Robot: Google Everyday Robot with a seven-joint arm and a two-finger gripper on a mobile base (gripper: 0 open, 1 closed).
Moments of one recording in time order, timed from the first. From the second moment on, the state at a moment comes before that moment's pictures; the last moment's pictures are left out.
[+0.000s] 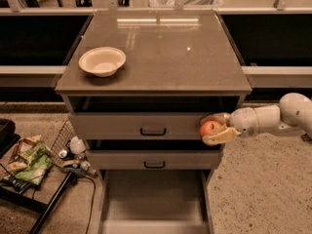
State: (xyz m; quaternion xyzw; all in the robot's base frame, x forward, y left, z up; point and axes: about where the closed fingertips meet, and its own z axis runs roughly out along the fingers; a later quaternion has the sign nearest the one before) arm 0.564 -0.178 0.685 -0.49 0.65 0.44 0.39
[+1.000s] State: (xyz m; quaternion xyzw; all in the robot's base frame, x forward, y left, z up) arm 0.504 -0.147 0.734 -0.46 0.64 0.46 0.41
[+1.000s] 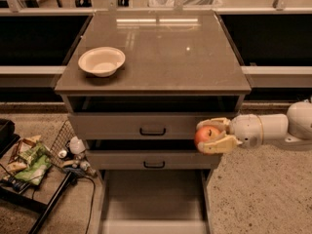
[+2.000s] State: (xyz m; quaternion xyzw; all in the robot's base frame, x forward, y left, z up) arm 0.593 -0.132 0.943 -0.43 0.66 0.34 0.51
